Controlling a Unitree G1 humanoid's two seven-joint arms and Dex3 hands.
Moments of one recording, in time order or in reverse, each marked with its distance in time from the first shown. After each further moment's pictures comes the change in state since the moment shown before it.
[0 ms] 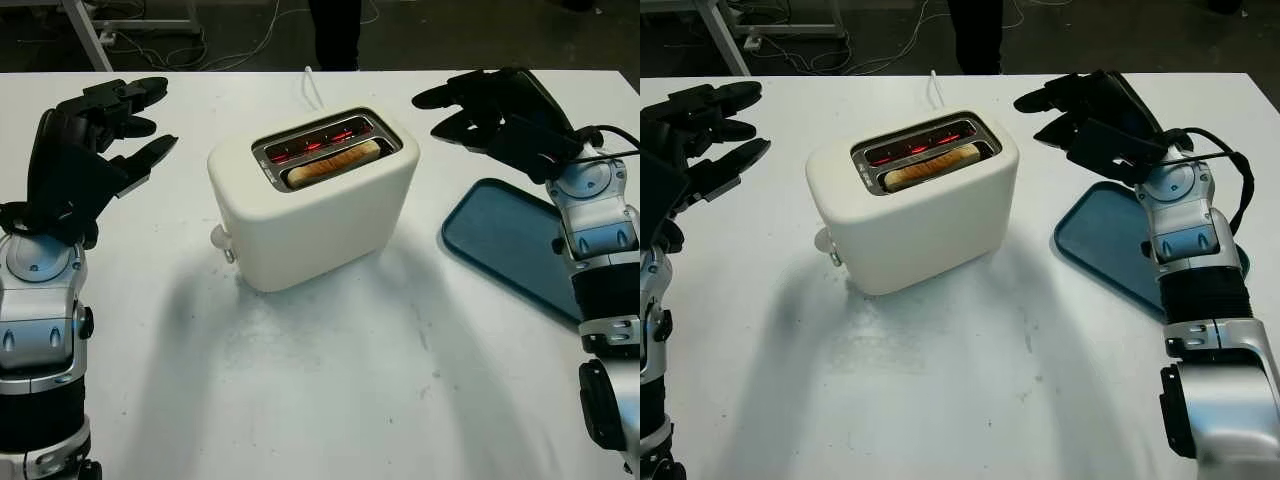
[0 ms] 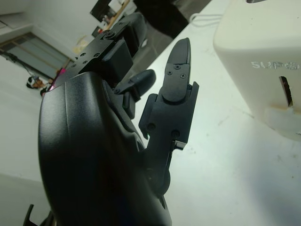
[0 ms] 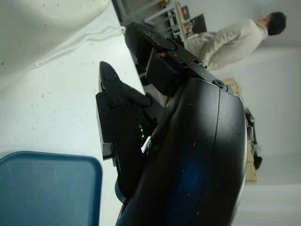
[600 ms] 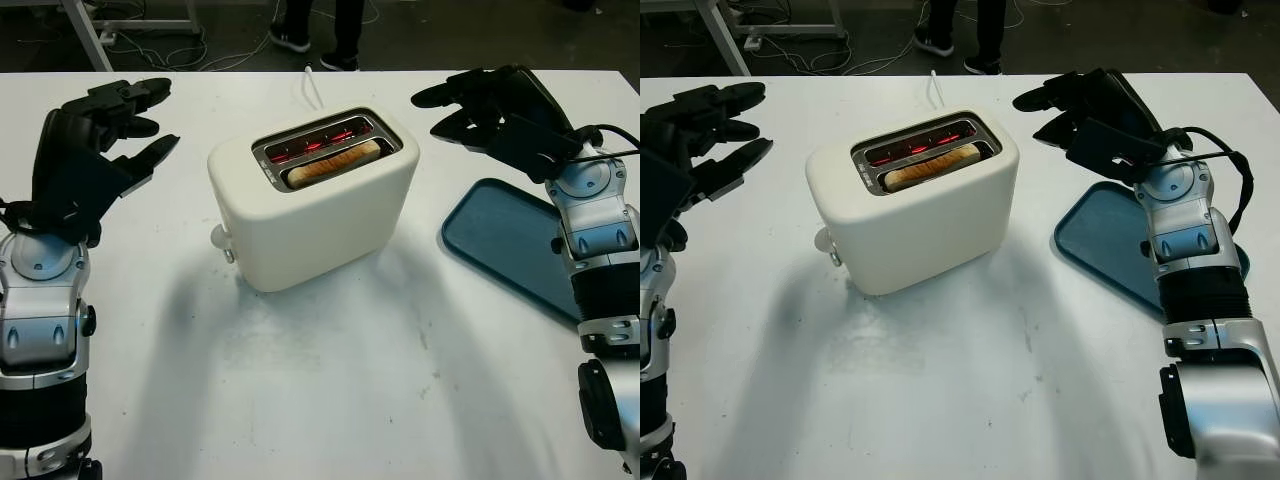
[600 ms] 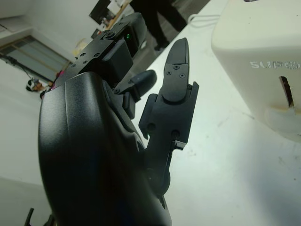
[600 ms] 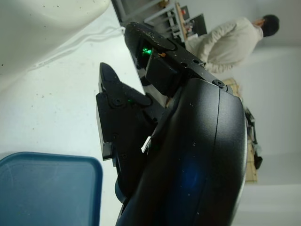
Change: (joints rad) left arm -0.008 0.005 -0.012 0.041 0.004 -0.059 0.000; right arm 0.000 0.002 0.000 -0.004 -0.004 0.003 -0.002
